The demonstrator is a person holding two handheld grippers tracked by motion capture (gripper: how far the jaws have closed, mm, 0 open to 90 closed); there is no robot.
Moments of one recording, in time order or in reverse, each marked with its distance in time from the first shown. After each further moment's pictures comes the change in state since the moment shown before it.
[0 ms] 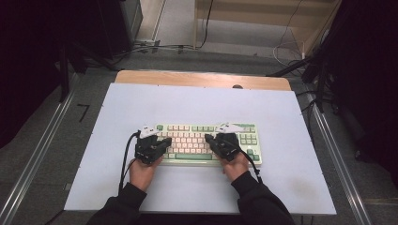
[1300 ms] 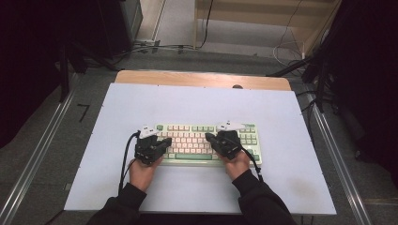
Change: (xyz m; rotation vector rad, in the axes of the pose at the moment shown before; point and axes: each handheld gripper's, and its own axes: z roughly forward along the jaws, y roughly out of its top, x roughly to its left) left arm -0.001 0.000 -0.001 -0.005 -0.005 -0.001; right arm -0.003 0.007 -0.007 0.001 0.014 0.007
